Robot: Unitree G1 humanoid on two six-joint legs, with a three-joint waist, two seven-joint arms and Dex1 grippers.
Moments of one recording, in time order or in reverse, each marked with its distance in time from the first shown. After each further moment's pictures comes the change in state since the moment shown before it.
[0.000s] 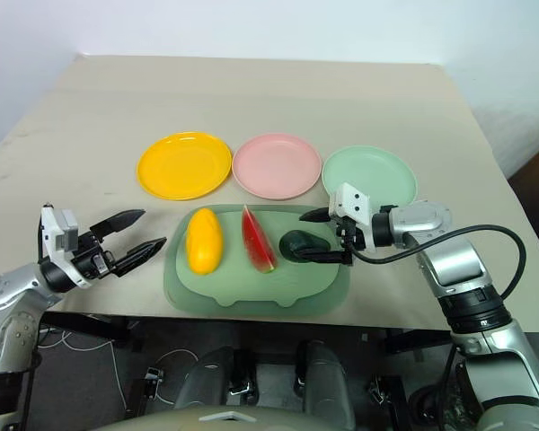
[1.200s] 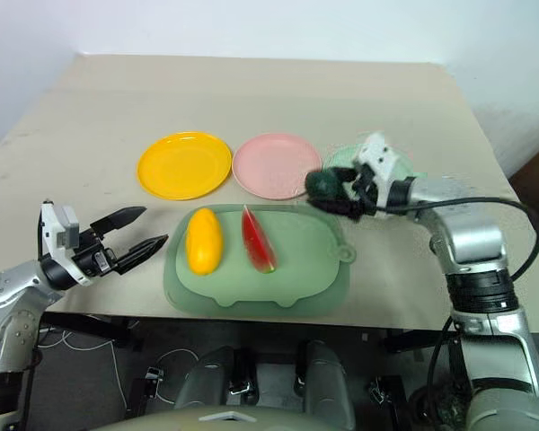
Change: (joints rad) left arm 0.002 0.002 -0.001 -0.038 -0.002 0.024 0.015; right arm -0.124 0.033 -0.208 0.032 0.054 0.232 -0.228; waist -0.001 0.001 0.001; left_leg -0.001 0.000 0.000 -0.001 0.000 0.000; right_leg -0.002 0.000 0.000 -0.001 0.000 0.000
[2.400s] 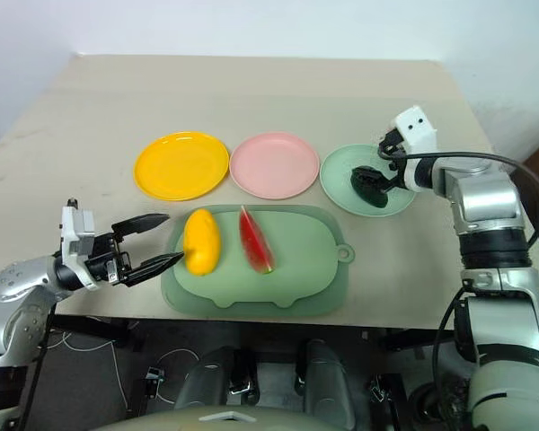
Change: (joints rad) left arm -0.034 0.032 -0.080 -0.023 0.002 -0.029 -0.126; right arm -0.176 -0.063 0.026 0.214 -0.172 0.196 -0.199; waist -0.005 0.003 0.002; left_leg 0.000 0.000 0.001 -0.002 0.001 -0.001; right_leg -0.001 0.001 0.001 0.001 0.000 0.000
